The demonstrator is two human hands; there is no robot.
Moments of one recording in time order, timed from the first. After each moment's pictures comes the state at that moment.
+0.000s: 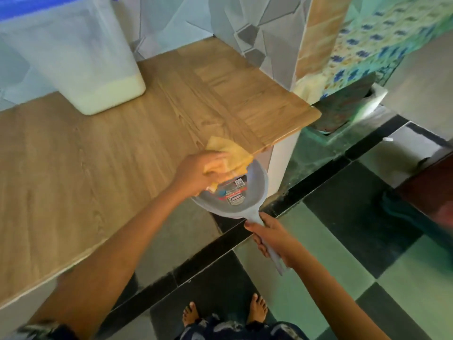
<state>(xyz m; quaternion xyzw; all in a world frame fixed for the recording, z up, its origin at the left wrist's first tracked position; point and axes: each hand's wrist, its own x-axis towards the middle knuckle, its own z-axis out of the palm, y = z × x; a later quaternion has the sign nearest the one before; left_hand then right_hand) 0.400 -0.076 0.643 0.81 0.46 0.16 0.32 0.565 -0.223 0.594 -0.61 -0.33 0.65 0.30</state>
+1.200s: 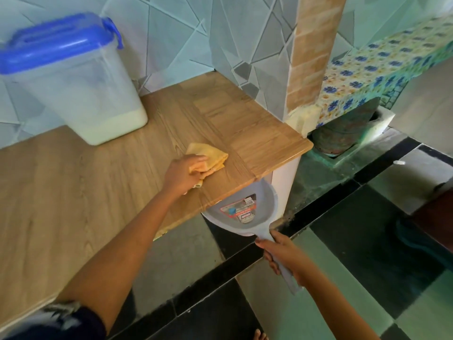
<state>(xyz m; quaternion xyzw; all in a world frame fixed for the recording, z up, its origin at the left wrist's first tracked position) 0.410 0.001 0.631 0.78 0.57 0.18 0.19 0.623 -0.202 0.591 -0.61 -0.33 0.65 0.30</state>
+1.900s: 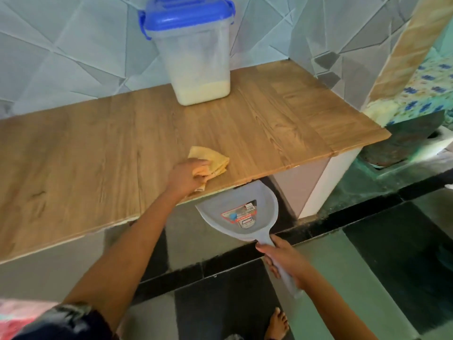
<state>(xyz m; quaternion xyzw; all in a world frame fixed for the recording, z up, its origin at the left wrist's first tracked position) 0.197 -0.134 0.639 0.73 0.64 0.14 0.19 0.446 -0.288 0.602 -0.58 -0.39 0.68 0.23</state>
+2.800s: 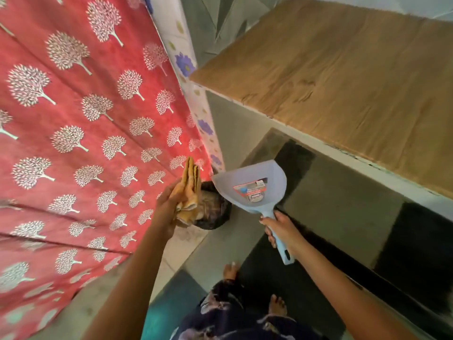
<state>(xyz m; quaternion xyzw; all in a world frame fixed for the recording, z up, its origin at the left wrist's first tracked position) -0.059 -0.610 0.577 -0.07 0.69 0.66 0.28 0.106 -0.397 0.536 -0.41 -0.60 0.67 -0.13</state>
